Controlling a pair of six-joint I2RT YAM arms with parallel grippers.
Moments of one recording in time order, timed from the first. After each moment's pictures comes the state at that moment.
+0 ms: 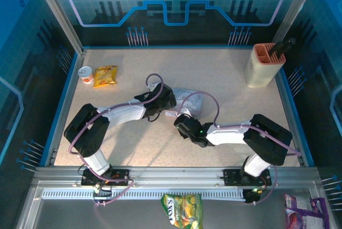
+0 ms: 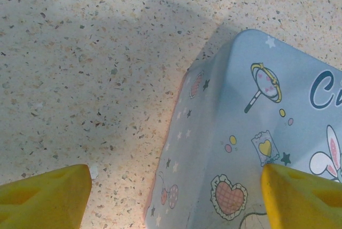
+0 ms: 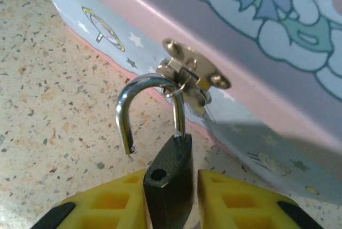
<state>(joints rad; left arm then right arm) -0.66 1.69 1.00 -0.26 -0.25 -0.88 0.99 1.59 0.67 -0.04 0.46 0.36</state>
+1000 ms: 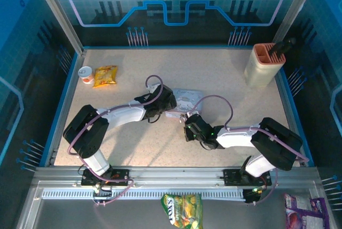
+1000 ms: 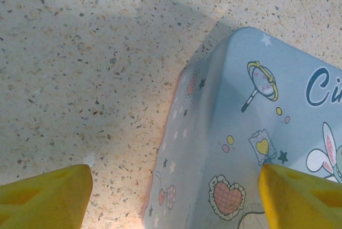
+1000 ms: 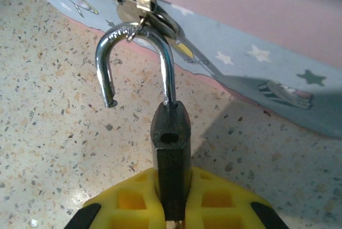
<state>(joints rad) -0.68 1.67 0.98 -0.25 -0.25 -0.93 0.89 1.50 0.50 0.13 0.20 0.57</state>
